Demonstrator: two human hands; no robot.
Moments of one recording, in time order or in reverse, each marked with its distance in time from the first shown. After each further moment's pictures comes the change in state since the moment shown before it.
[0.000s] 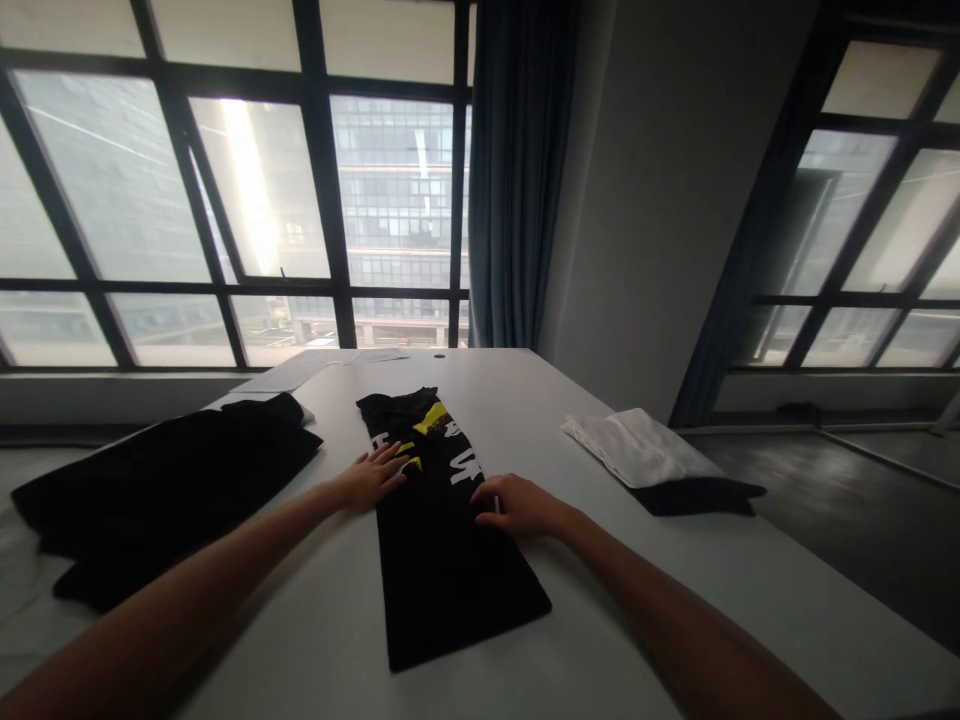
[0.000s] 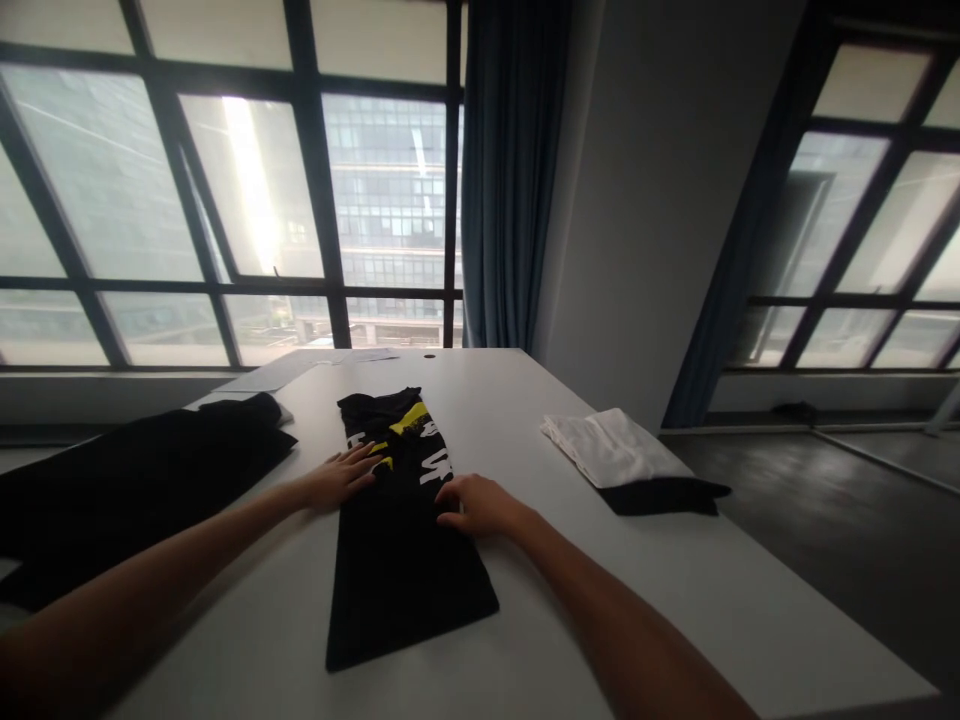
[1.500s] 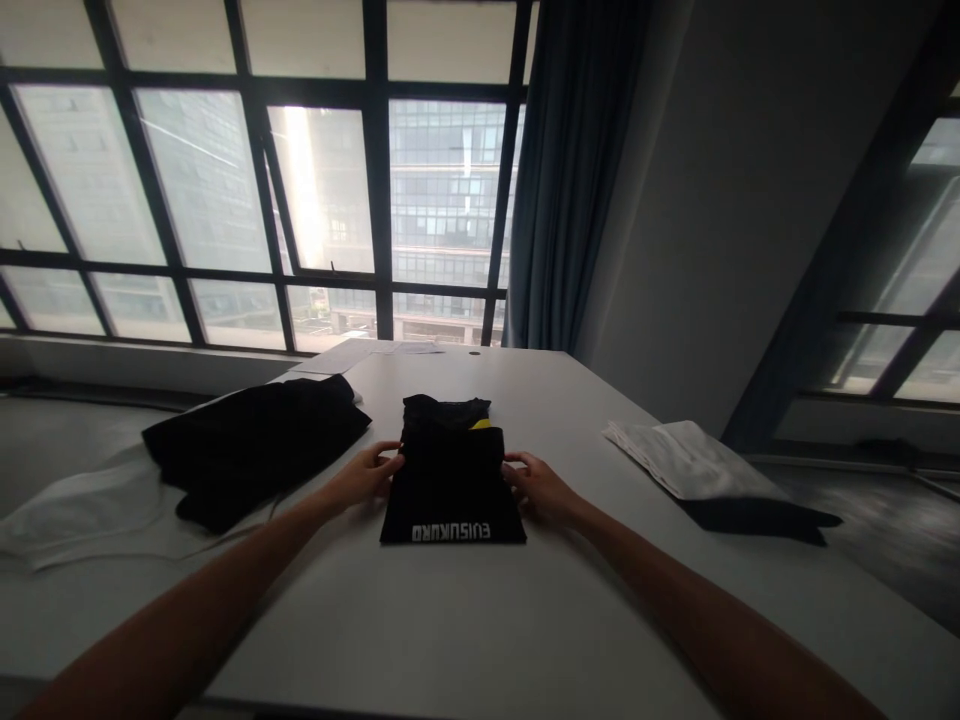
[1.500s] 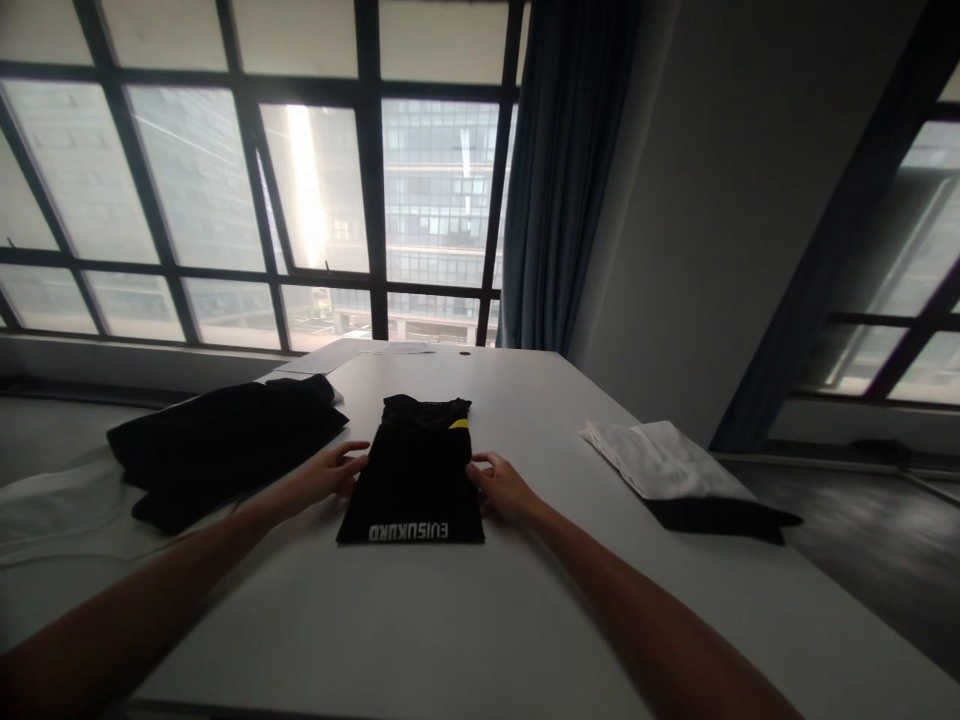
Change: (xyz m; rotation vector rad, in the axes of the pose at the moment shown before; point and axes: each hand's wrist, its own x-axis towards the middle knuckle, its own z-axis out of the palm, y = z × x) left_hand -0.103 0.022 -0.028 -1.159 0.275 -0.318; right_hand 0.026 -0.016 0.027 0.761 0.156 0.264
